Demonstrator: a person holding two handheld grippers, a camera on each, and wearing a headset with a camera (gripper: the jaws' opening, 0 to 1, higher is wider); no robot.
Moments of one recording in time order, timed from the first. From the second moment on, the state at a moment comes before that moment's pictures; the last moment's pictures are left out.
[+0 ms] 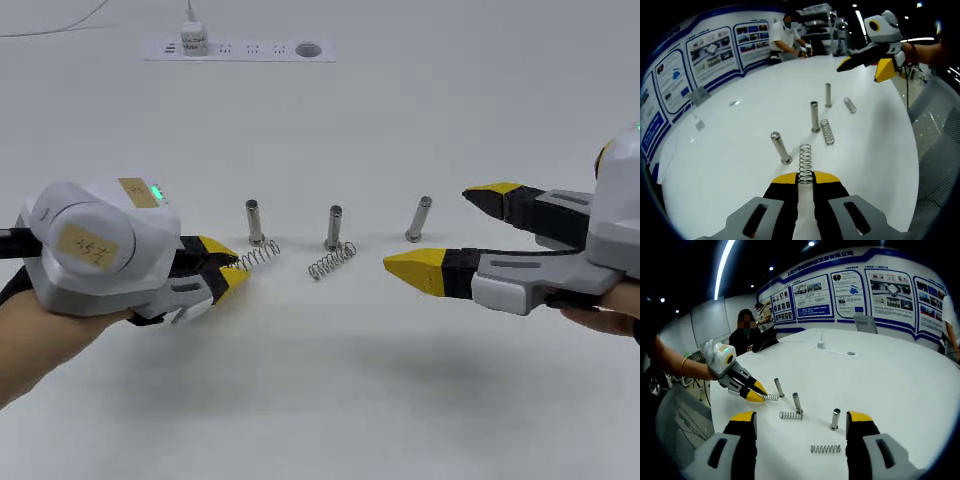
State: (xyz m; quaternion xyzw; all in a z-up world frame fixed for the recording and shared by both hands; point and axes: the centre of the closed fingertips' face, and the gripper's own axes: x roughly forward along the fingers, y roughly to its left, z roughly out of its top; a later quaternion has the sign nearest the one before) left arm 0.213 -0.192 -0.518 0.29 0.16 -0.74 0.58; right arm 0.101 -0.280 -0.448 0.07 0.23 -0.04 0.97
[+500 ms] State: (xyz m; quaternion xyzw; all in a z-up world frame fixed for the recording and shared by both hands) left arm 0.193 -0.191 -0.468 0.16 0.16 -0.74 0.64; right arm 0.127 -0.256 -0.429 0.11 0.19 -0.01 0.97
